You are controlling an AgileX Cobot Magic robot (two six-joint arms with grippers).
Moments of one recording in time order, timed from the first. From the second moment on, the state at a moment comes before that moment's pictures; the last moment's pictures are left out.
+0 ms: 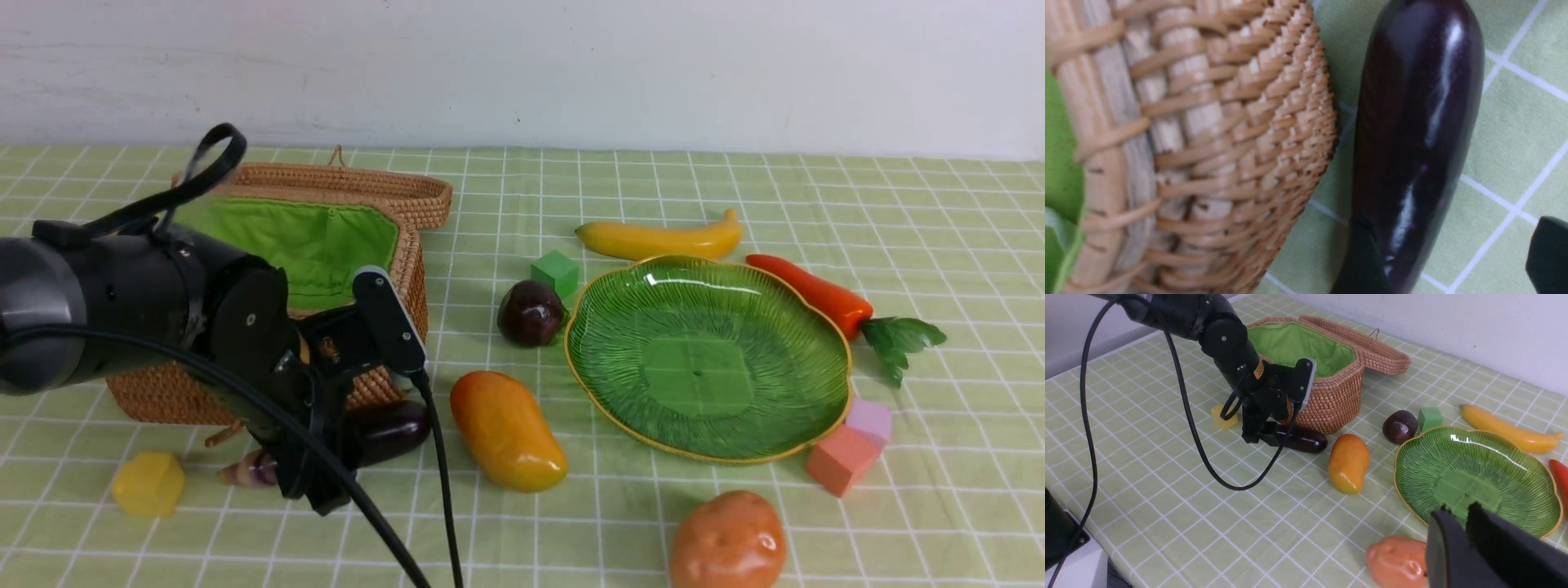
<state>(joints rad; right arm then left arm) 0.30 0.45 -1.15 0.43 1.17 -0.34 -0.38 1.69 -1.02 0.10 0.55 0.60</state>
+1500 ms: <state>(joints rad) 0.30 0.45 -1.15 0.43 1.17 -0.34 -0.45 1.64 -1.03 -0.05 0.81 0.59</state>
